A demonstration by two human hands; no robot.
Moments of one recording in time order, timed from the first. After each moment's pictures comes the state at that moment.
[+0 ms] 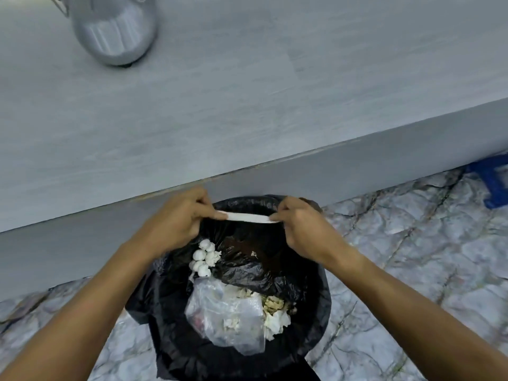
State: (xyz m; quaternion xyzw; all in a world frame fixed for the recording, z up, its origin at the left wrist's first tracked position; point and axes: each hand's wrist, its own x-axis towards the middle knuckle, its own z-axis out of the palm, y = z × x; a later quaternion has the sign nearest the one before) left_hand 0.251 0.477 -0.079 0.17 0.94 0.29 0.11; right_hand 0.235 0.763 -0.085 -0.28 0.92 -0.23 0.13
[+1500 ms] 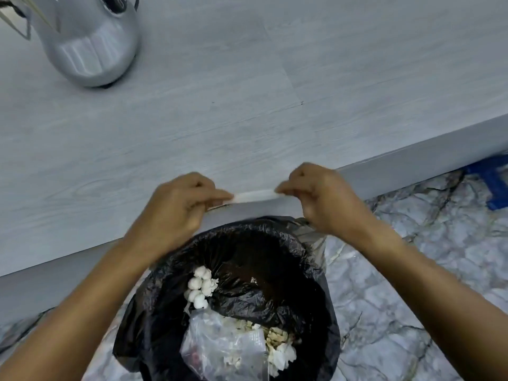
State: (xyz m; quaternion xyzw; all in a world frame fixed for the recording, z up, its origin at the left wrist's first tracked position) left_hand 0.184 0.493 -0.051 0.16 0.93 0.32 0.02; right_hand 0.136 0.771 -0.052 -0.27 0.91 -0.30 0.08
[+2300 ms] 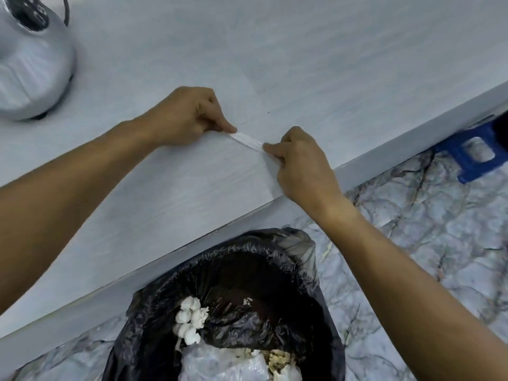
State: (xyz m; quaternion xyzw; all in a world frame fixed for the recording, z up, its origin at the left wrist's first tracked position) left_hand -0.044 0.528 -0.054 0.32 0.92 0.23 0.08; right_hand 0.062 0.763 -0.083 -0.09 0.97 -0.23 -0.05
